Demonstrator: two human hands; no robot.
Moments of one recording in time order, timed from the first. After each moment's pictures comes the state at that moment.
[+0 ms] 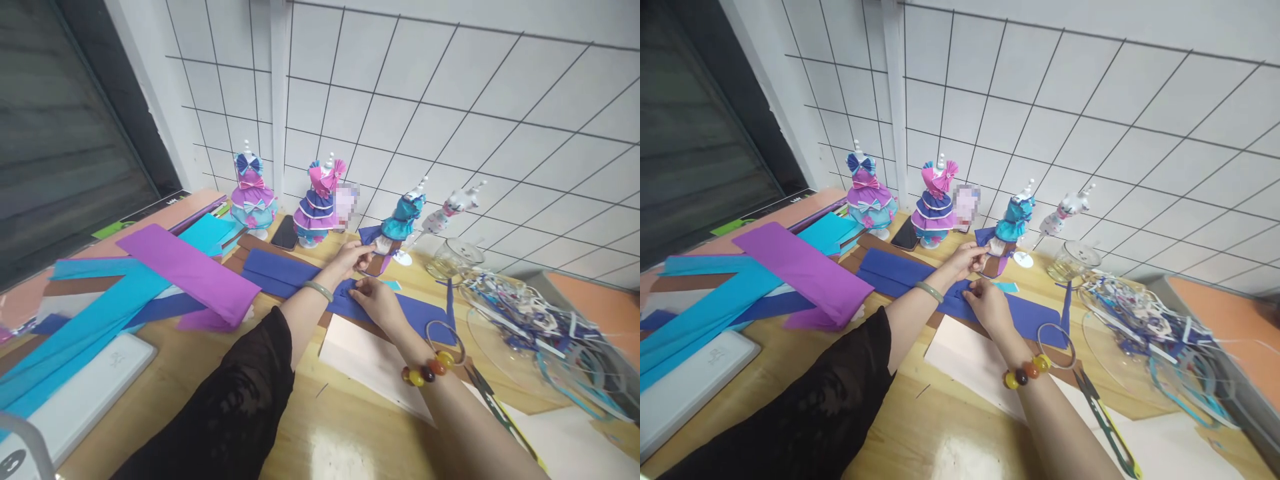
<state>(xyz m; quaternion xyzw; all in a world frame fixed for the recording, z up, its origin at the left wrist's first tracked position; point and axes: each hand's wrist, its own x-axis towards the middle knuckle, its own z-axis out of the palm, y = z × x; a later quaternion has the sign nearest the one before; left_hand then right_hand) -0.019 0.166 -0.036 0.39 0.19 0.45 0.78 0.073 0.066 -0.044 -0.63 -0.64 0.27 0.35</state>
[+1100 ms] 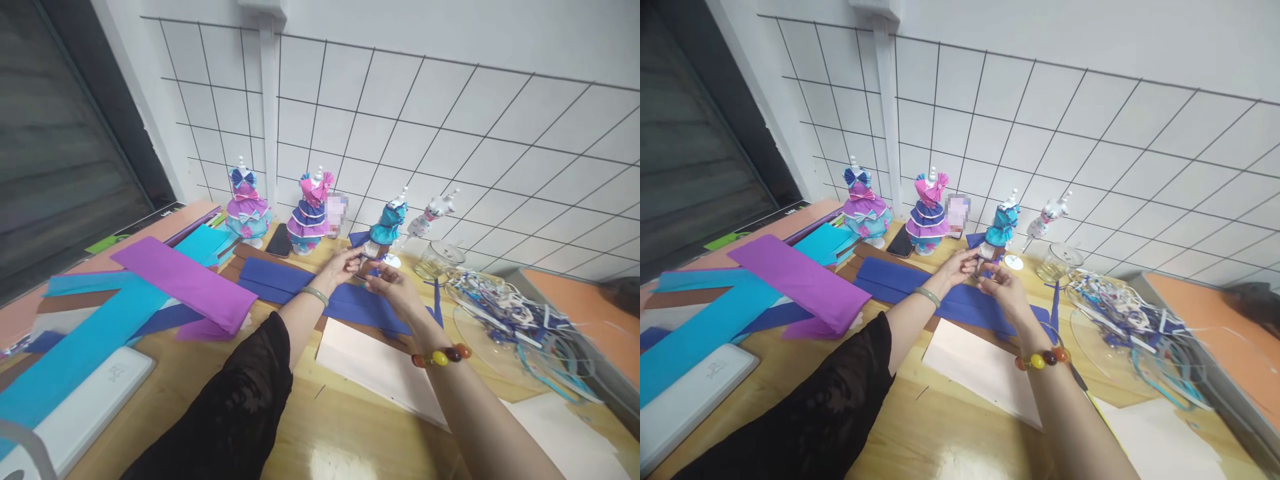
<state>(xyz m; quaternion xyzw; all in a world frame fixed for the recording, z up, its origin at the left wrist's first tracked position) -0.017 0.168 -0.036 0.25 0.13 0.44 0.85 0.096 0.066 0.000 -0.51 -0.46 0.49 0.54</state>
